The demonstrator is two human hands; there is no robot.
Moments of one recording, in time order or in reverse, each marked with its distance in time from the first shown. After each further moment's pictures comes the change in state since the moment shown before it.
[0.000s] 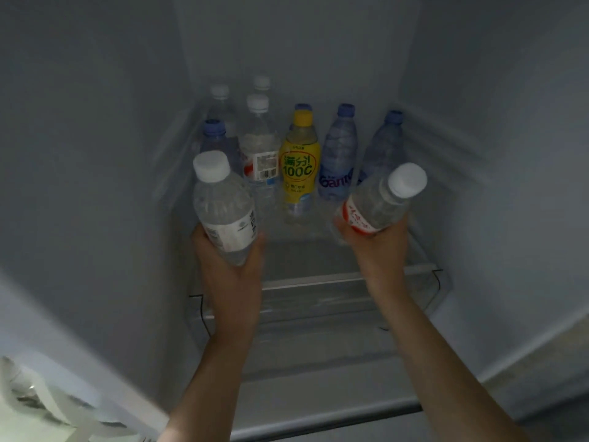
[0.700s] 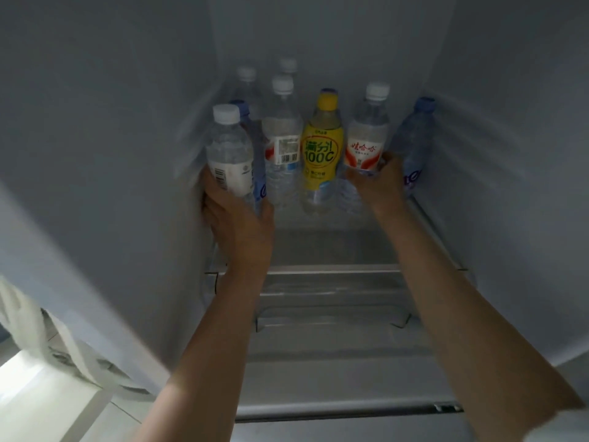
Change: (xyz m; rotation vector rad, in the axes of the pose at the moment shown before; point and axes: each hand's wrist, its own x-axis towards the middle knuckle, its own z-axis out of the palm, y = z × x) left_hand 0.048 -0.017 0.022 0.380 0.108 0.137; right_hand 0.092 0.019 0.047 -0.170 -0.198 0.126
